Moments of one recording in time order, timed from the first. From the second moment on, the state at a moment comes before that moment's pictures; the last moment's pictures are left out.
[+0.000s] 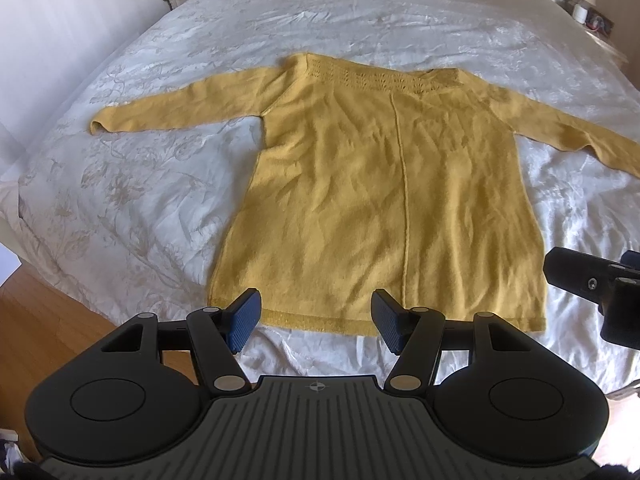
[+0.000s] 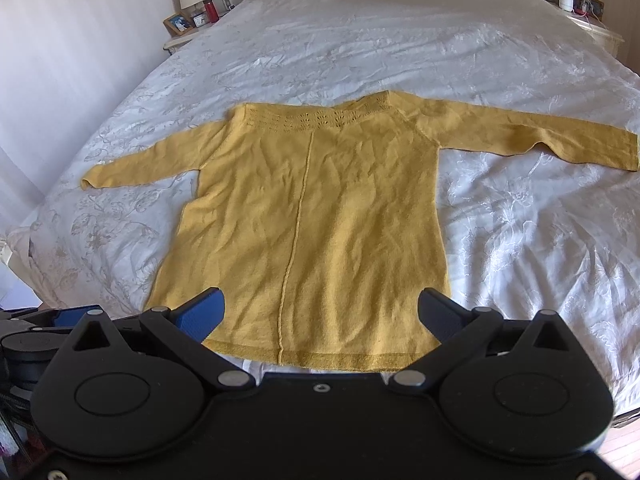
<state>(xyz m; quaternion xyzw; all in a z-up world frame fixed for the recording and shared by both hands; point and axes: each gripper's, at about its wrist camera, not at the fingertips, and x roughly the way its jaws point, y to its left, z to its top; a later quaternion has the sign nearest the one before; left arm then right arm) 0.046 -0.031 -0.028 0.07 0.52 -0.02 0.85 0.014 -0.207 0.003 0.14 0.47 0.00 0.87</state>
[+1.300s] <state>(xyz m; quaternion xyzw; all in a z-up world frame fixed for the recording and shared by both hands) 0.102 0.073 -0.147 0.11 0.50 -0.08 0.85 0.036 -0.273 -0.129 0.19 0.52 -0.05 0.83</state>
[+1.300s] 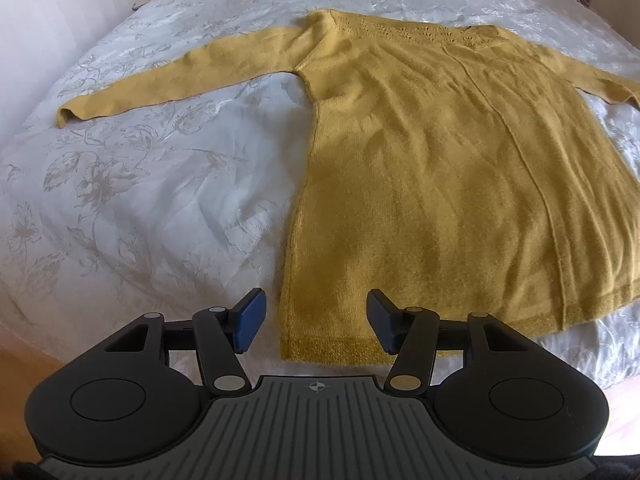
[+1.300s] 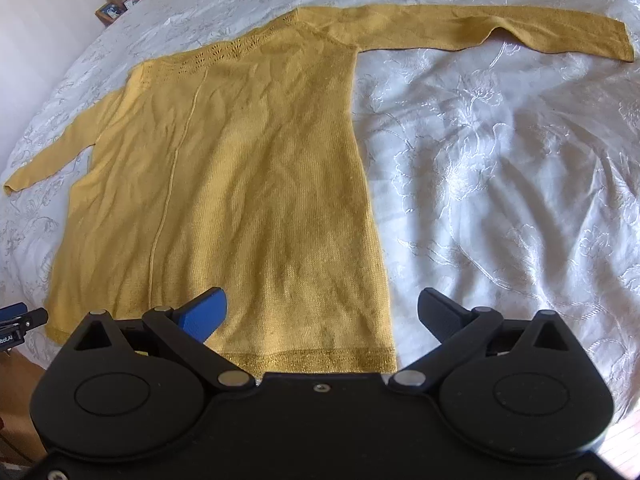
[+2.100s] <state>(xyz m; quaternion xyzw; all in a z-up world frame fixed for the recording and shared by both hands) 0.129 0.103 -0.182 0.01 0.57 -0.12 0.81 0.059 -0.294 -0.165 0.27 0.57 -0.01 0.77</state>
